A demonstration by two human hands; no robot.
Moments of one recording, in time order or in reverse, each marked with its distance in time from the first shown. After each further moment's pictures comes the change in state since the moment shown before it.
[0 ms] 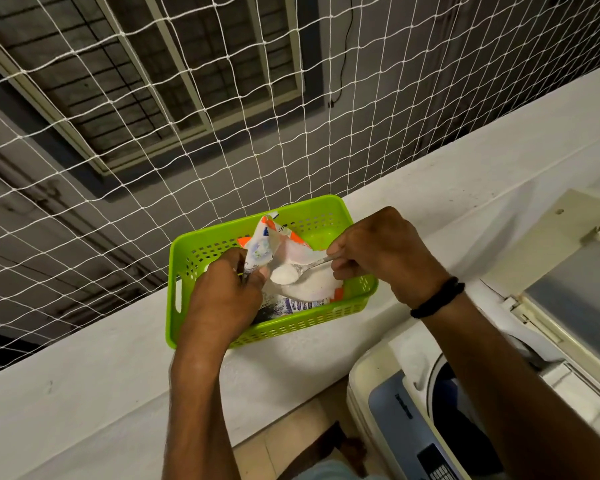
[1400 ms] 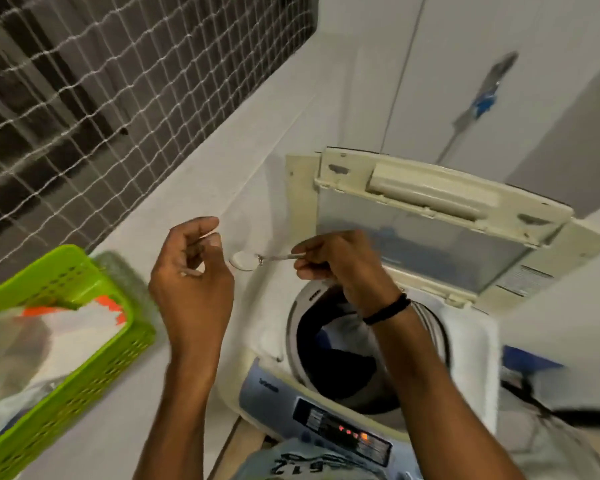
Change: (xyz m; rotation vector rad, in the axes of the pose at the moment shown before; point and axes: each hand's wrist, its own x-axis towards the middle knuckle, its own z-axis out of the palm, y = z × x) left_hand -0.071 0.151 0.170 -0.662 0.003 0.537; right_hand -0.102 0.144 -0.169 0.680 0.449 0.213
